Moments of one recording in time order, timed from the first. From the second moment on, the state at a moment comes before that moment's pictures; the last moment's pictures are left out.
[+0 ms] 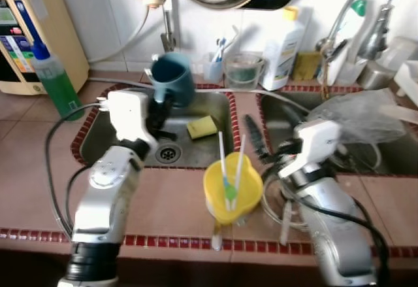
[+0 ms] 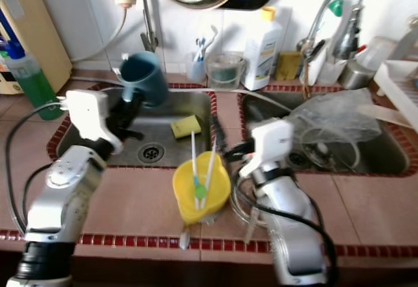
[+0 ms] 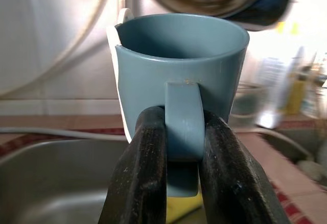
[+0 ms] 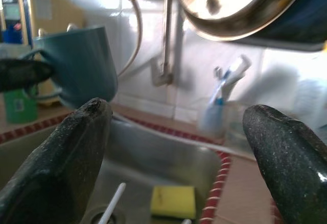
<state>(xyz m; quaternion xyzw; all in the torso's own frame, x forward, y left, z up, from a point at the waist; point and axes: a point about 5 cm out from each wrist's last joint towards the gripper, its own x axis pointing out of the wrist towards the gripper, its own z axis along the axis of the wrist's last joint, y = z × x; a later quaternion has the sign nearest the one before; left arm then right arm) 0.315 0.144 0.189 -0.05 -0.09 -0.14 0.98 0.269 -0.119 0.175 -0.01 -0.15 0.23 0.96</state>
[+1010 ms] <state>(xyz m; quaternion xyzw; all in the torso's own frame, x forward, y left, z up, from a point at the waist) 0.356 0.130 0.173 0.02 -0.05 -0.19 0.98 0.218 -0.112 0.167 0.02 -0.08 0.28 0.96</state>
